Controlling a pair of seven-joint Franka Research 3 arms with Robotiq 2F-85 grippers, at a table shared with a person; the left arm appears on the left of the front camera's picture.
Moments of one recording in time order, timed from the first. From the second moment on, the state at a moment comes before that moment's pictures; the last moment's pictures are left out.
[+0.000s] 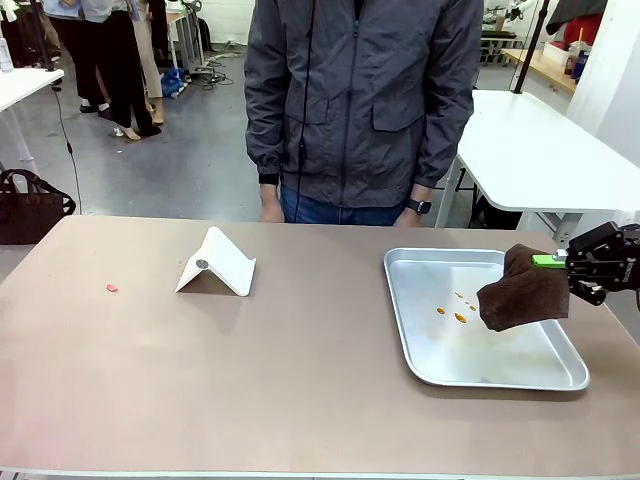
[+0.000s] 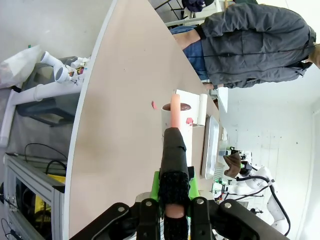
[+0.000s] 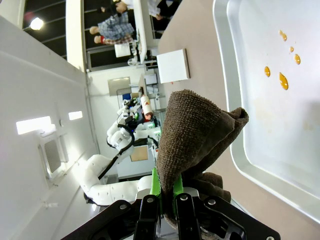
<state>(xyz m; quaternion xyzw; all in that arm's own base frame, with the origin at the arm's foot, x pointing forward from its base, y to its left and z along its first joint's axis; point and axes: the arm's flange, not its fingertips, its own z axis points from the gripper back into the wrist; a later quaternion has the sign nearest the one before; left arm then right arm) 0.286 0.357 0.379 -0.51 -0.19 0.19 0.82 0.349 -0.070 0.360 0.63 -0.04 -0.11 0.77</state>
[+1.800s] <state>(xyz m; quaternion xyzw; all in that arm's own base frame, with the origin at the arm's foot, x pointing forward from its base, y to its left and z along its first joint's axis) 0.416 0.236 0.342 -0.41 -0.09 0.18 0.89 0.349 -0.070 0.360 0.63 -0.04 -0.11 0.77</state>
